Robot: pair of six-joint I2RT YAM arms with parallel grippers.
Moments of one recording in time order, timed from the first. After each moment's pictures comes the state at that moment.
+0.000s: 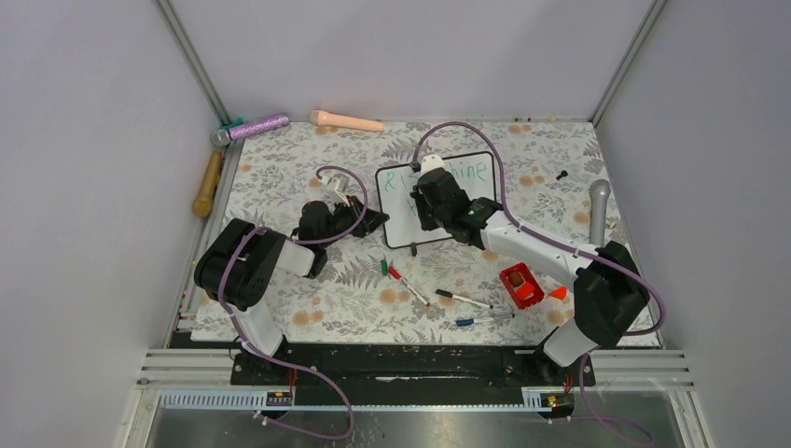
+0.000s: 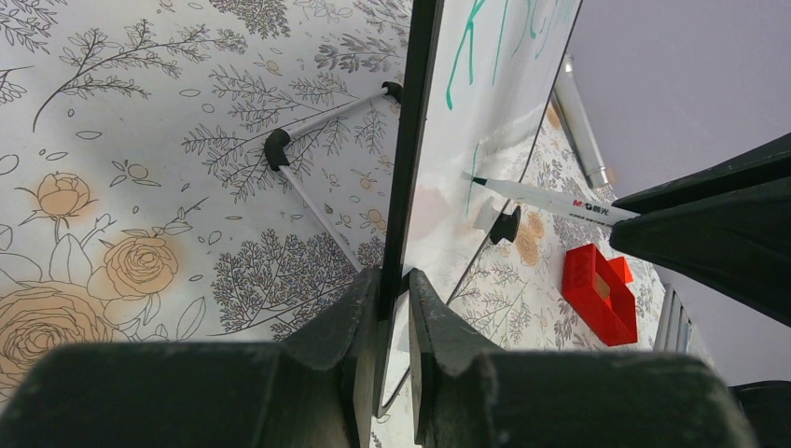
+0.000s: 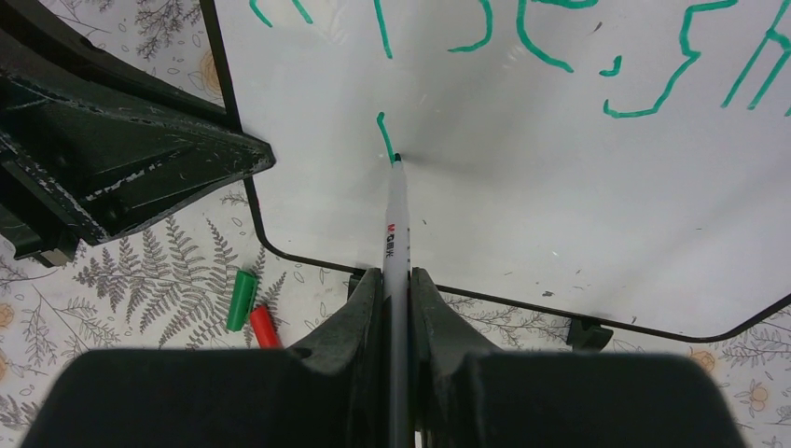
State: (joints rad) left arm -0.36 1.76 0.54 1.06 0.47 -0.66; right arm 0.77 1.57 1.16 -0.31 0.24 0.26
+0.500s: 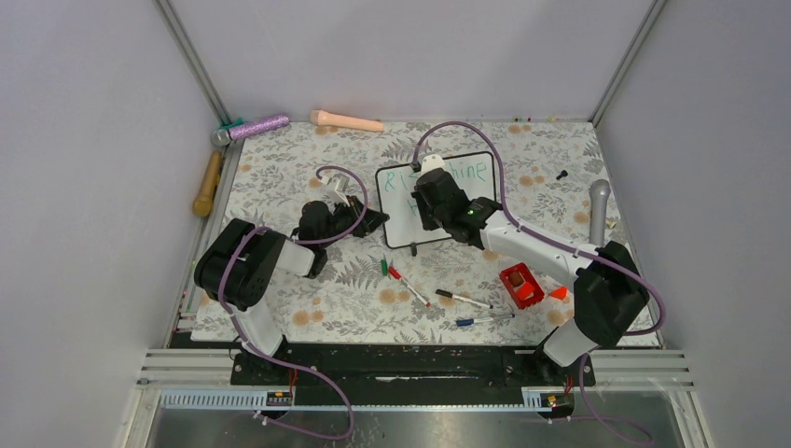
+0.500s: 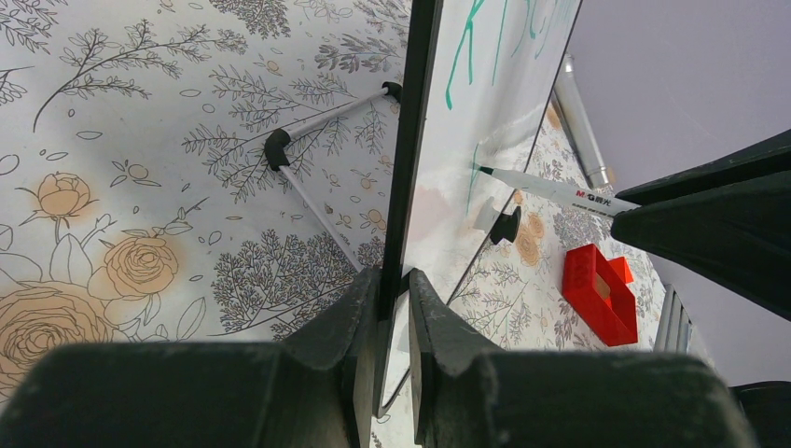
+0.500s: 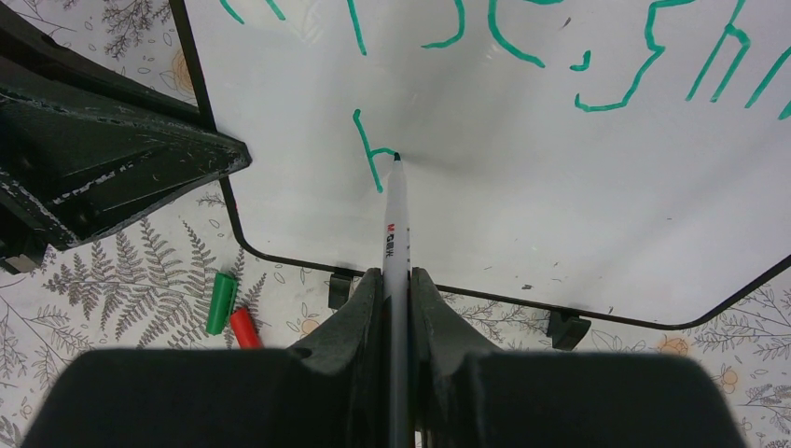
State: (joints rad) left arm -0.36 1.76 0.54 1.05 0.47 -0.66; right arm 0.77 1.58 1.18 -0.34 0.30 0.25
